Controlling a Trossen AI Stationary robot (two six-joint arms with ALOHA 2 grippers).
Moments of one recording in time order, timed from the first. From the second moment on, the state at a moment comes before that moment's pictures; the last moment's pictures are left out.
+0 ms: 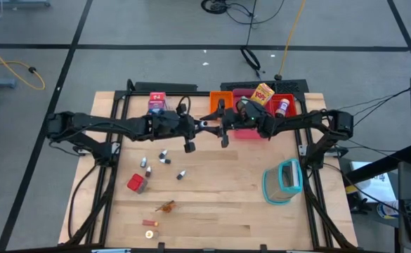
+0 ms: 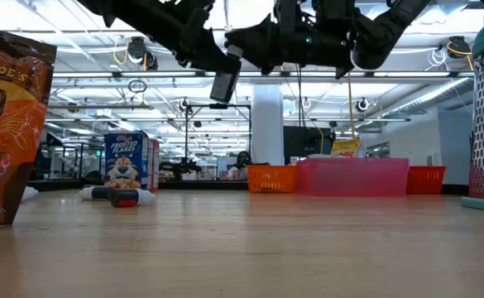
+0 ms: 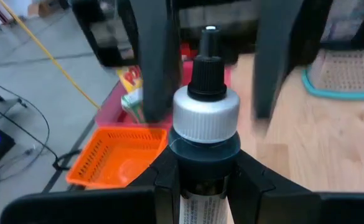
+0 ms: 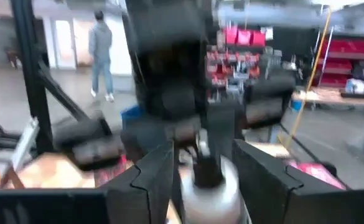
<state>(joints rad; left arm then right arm) 0.11 1.40 0.94 0.08 -0.21 0.19 -0.27 1.65 0.87 0.89 -0.39 -0.03</state>
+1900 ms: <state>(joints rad) 0.05 1.41 0.94 -0.28 -0.32 0.00 -0.69 1.94 0.91 0.84 -0.10 0.01</state>
